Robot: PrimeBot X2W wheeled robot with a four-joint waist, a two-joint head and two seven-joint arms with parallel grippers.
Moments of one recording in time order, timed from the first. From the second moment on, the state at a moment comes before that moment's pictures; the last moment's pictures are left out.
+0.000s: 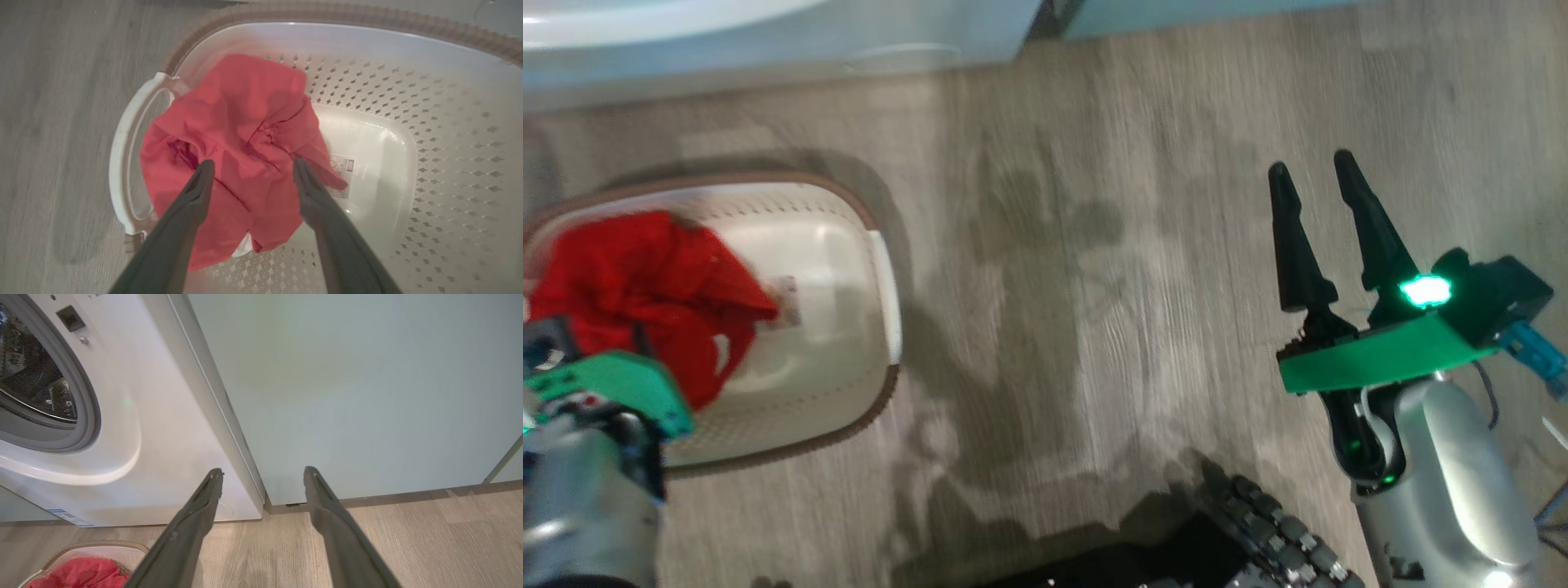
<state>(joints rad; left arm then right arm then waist) -0.60 0.22 0.16 1.13 -0.18 0.10 -0.26 -0.28 -0.05 0.10 0.11 0.35 0.13 -0.26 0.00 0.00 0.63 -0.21</state>
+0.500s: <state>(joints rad) -0.72 0.34 0.16 1.26 -0.18 0.09 -0.26 -0.35 -0.05 0.15 0.09 0.43 0.13 -0.26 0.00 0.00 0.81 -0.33</state>
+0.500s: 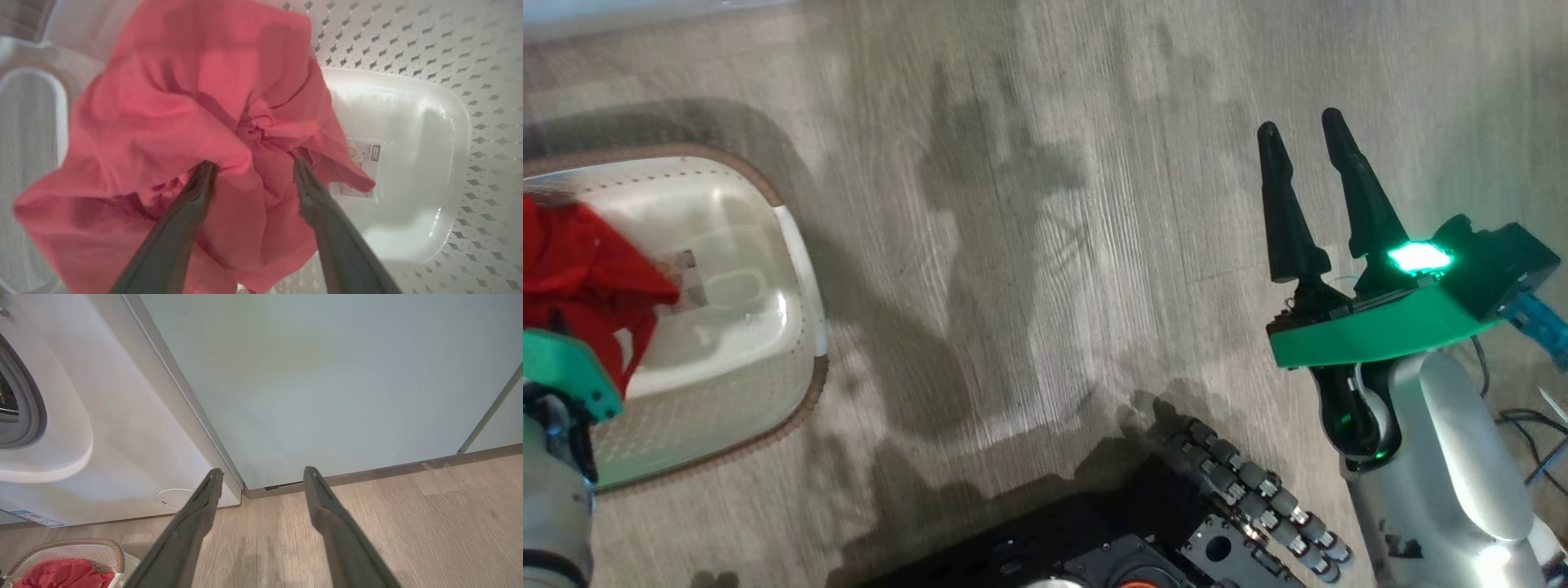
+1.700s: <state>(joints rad) -0.77 0.37 0.09 1.29 -0.19 0.10 -0.16 -0.38 -0.05 0.16 0.07 0.43 0.13 -0.26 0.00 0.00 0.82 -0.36</state>
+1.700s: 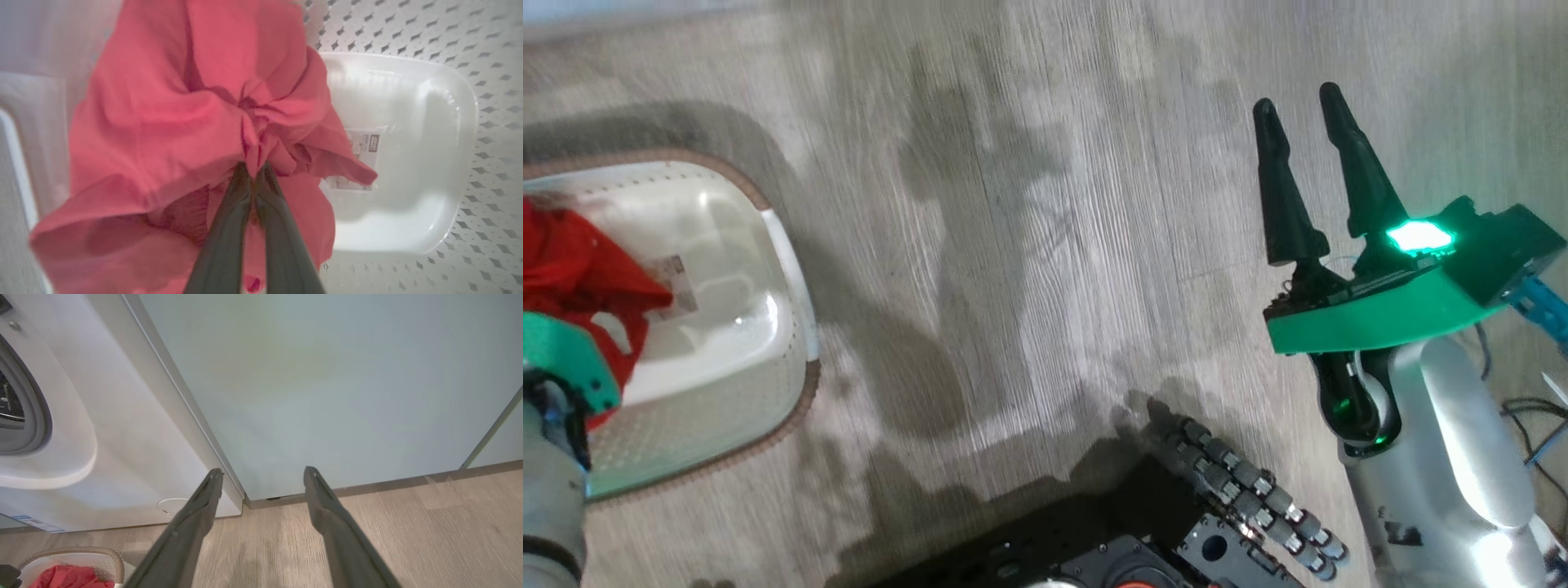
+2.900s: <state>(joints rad) -0.38 0.23 0.06 0.72 -0.08 0.08 -0.25 -0.20 -0.05 0.11 0.16 0.36 0.13 -0.26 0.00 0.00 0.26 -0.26</state>
